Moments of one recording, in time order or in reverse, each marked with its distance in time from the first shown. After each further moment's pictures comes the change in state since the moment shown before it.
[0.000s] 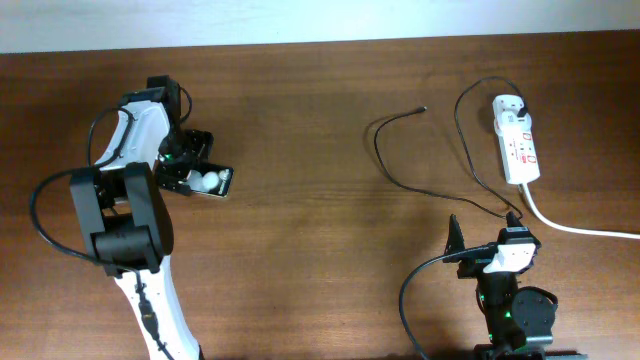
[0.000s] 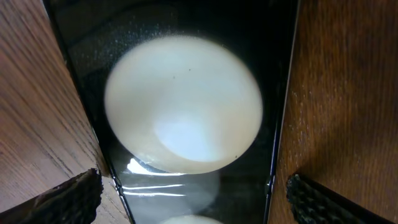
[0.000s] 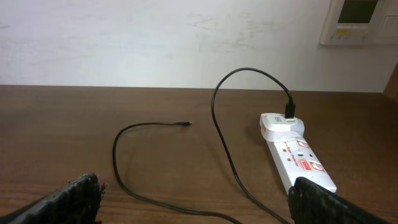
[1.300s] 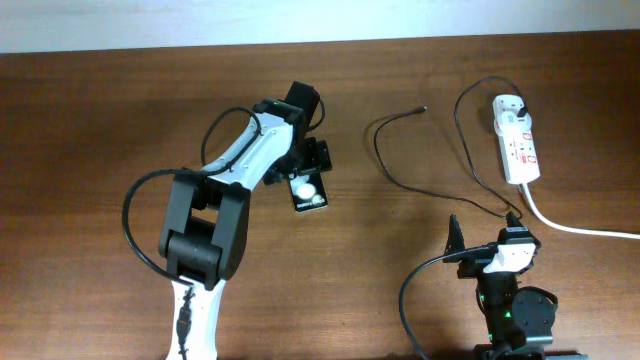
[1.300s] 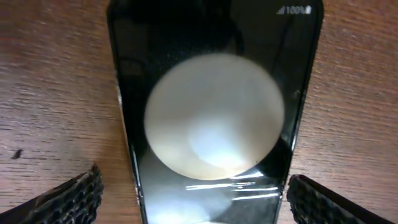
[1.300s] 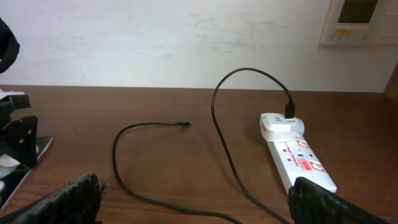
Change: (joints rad) left arm -0.504 -0.021 -0.023 0.142 0.018 0.548; right arm 0.000 0.000 0.000 0.000 0.000 0.000
